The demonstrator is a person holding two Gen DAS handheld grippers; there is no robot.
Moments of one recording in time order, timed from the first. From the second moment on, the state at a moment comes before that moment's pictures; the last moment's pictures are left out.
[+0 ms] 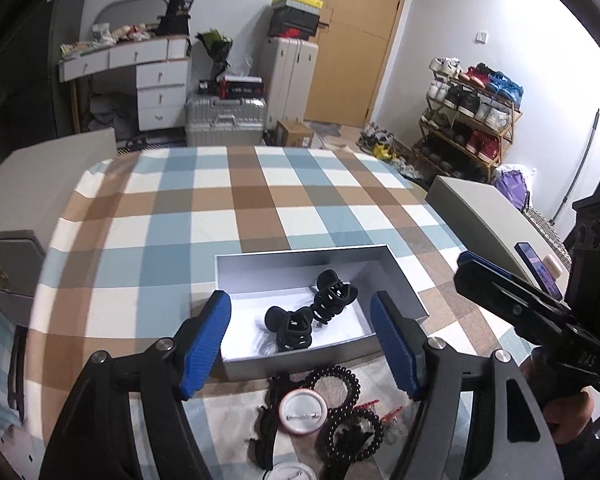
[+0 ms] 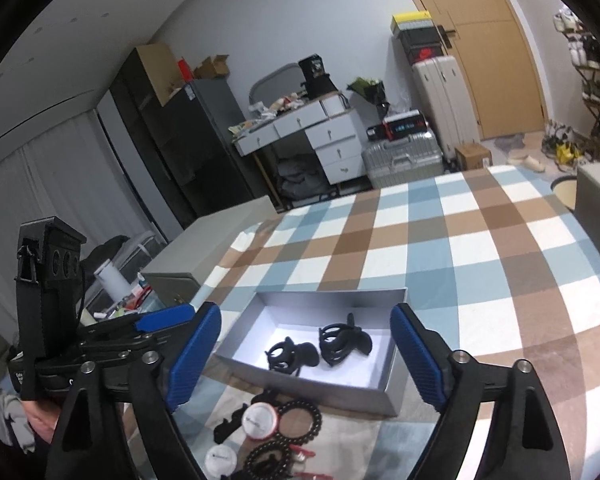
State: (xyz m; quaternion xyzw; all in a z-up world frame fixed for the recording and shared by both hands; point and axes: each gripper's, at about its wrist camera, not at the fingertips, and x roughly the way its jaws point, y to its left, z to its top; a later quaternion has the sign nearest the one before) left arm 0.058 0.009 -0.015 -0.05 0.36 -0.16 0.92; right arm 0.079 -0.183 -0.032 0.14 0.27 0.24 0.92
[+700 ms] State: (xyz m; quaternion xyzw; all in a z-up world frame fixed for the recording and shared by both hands) left arm -0.001 0.037 -0.042 -0.07 0.33 -0.10 0.94; right arm 0.010 -0.172 -0.040 0.06 0.24 0.23 0.94
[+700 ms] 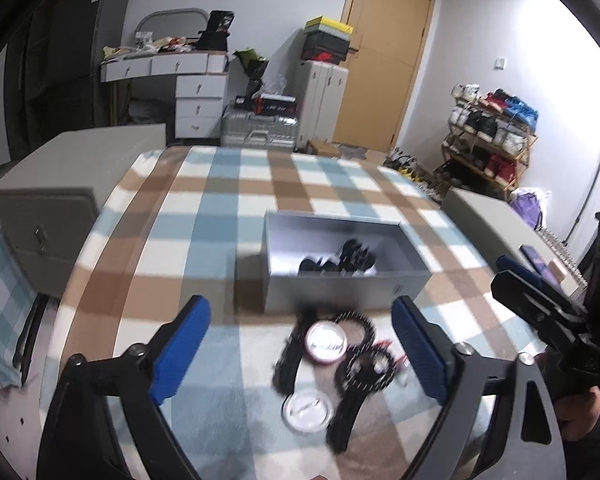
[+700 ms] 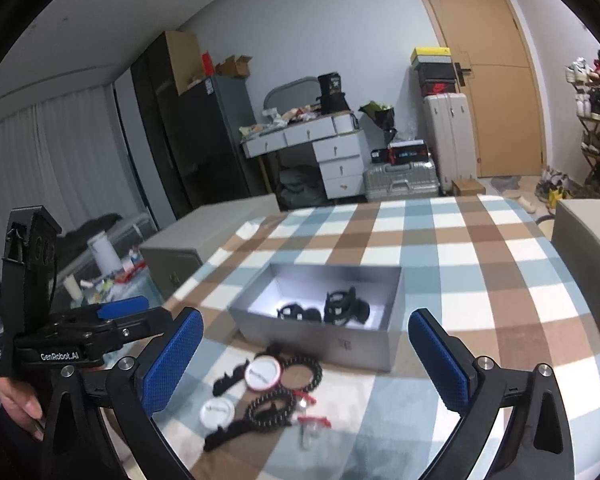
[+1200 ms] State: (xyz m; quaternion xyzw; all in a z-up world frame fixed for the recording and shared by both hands) left arm -0.025 0.057 -0.077 -0.08 0.36 -0.07 0.93; right arm 0.016 -0.135 -0.101 0.04 0.33 0.26 0.91
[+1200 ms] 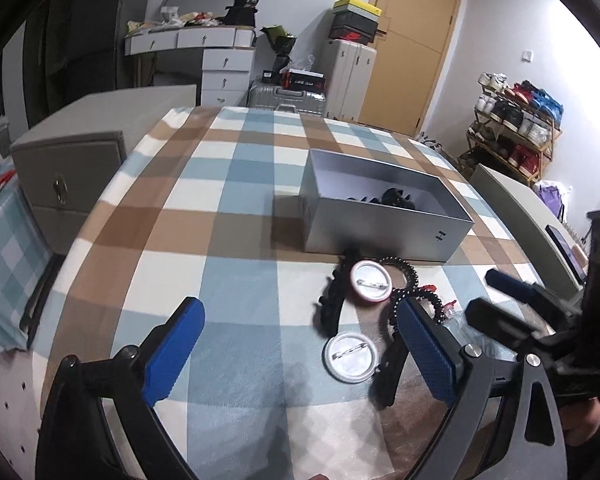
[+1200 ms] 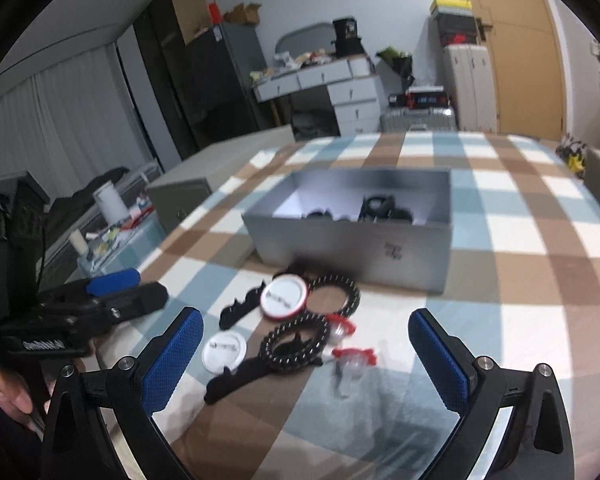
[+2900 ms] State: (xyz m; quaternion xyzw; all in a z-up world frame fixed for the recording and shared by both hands) left arm -0.034 0.083 -0.099 -0.14 0.40 -0.07 0.90; right arm 0.006 -0.087 -0.108 -0.07 0.32 0.24 0.91
